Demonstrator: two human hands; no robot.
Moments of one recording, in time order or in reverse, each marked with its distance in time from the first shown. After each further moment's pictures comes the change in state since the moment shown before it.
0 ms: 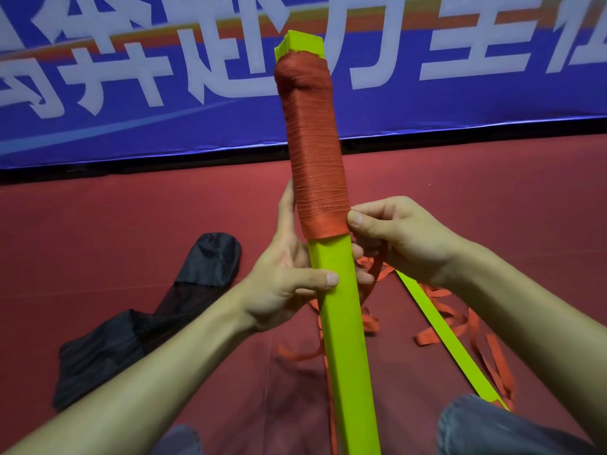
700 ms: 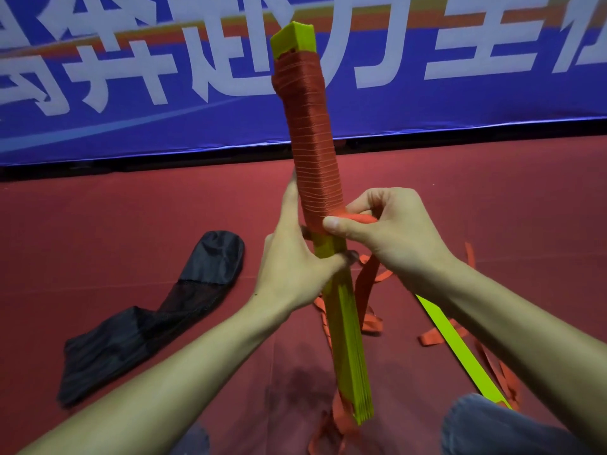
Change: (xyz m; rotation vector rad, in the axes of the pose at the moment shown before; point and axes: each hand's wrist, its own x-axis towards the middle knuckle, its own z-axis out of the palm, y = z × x) left_hand 0.008 -0.002 0.009 0.781 0.632 0.043; right_hand 0.001 -0.009 0.038 -0.343 0.457 -0.143
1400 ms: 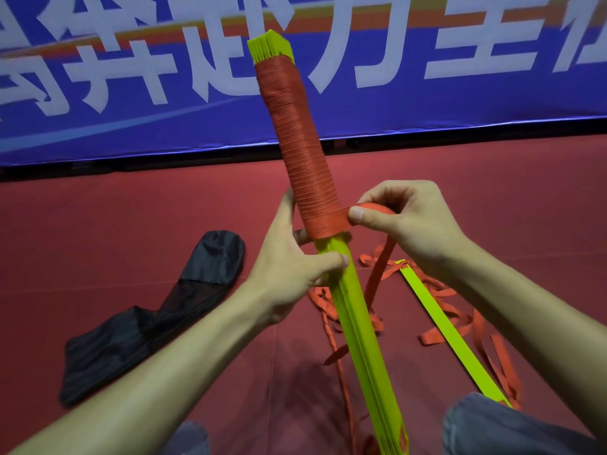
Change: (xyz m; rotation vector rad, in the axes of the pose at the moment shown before) left_hand -0.002 0.003 -0.008 -0.429 -0.179 -0.154; right_hand 0.014 0.017 -0.024 0.021 -0.073 -0.134
